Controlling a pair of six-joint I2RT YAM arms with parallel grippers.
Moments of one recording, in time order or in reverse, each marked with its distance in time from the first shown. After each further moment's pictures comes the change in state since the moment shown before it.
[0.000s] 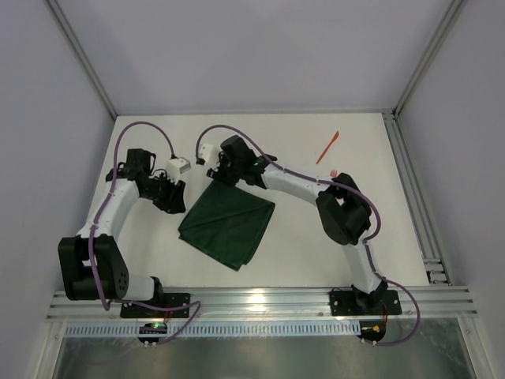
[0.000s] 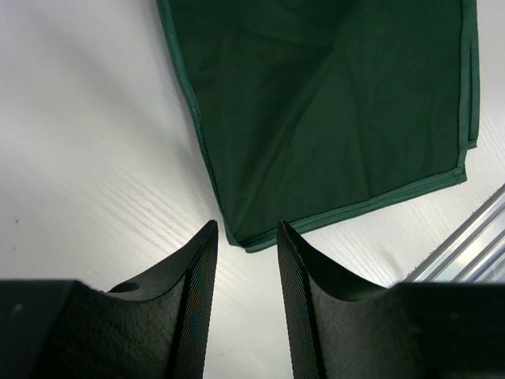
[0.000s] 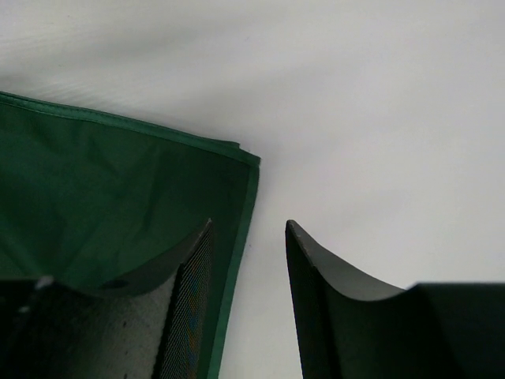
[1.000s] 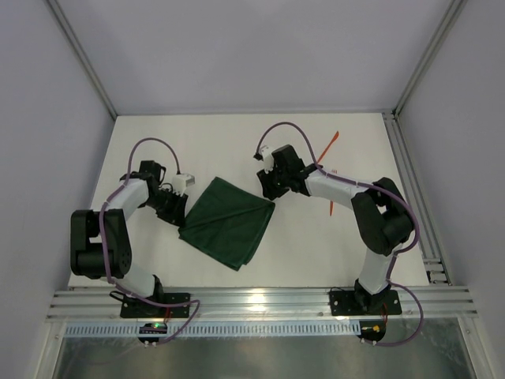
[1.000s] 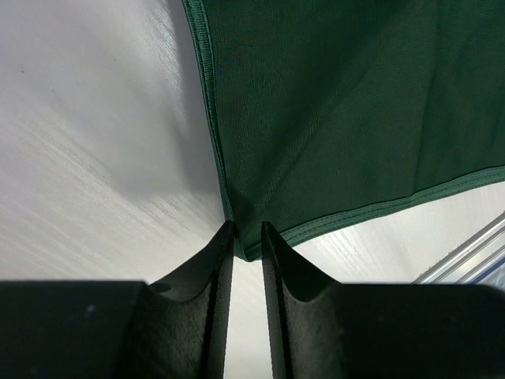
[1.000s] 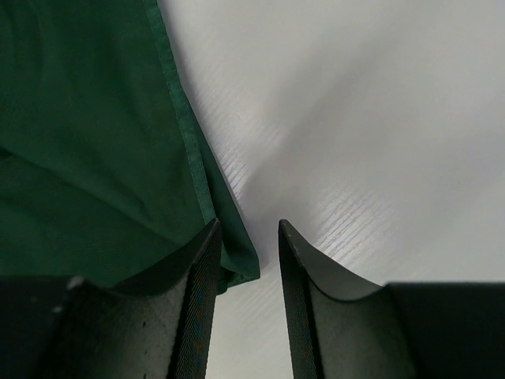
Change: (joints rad) left arm -0.015 0.167 -0.102 0.059 -0.086 -0.072; right arm -0.237 -0.328 -0.537 0.024 -0.053 0.478
